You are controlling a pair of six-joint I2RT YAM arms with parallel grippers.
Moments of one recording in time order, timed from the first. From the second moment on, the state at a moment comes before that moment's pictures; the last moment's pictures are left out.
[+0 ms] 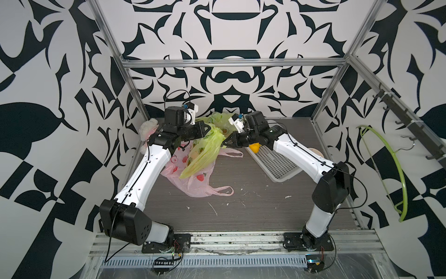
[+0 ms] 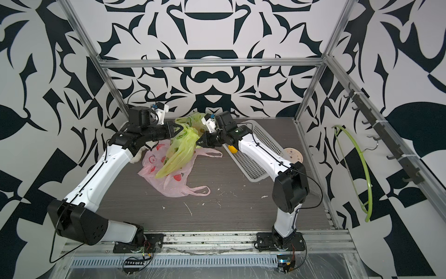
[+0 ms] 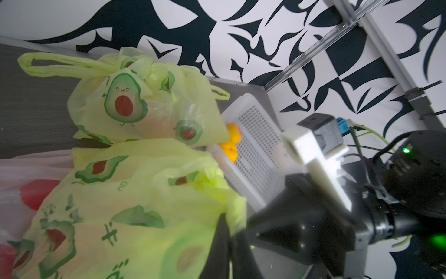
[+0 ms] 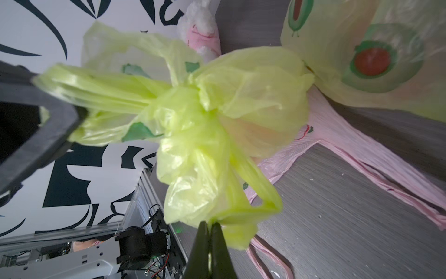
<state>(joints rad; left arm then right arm) -0.28 1.41 1.43 -0.51 0.51 -0.47 0.59 1.78 1.66 -0.56 -0.58 0.49</state>
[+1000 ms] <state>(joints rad) -0.31 1.33 1.34 -0.31 0.44 -0.77 0.84 1.65 1.72 -0.63 -0.34 0.35</state>
